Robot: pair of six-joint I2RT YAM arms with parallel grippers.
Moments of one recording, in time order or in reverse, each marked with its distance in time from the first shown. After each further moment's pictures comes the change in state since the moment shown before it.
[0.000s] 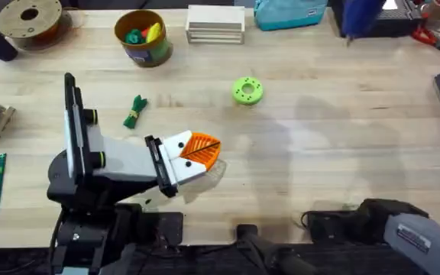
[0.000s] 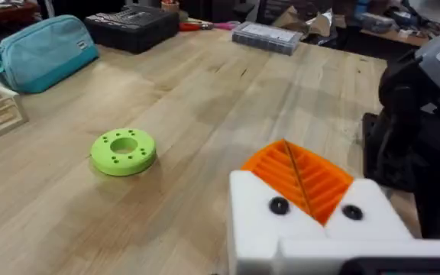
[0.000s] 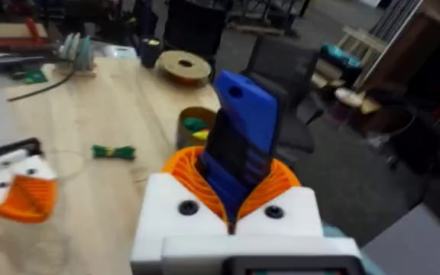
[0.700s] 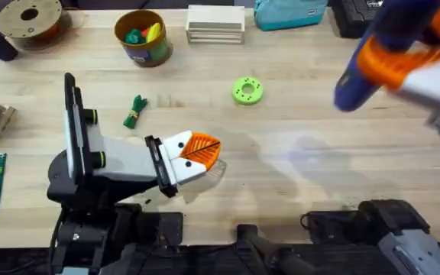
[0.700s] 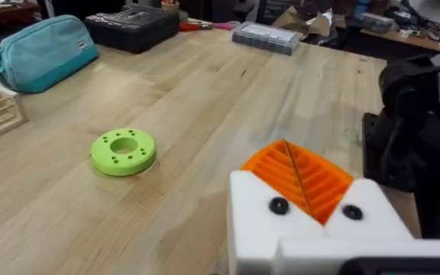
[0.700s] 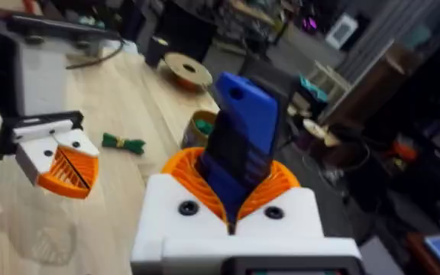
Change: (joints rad) left arm 0.000 0.000 0.000 0.000 0.000 0.000; right arm 0.125 -0.516 -0.359 -0.052 0.188 -0.041
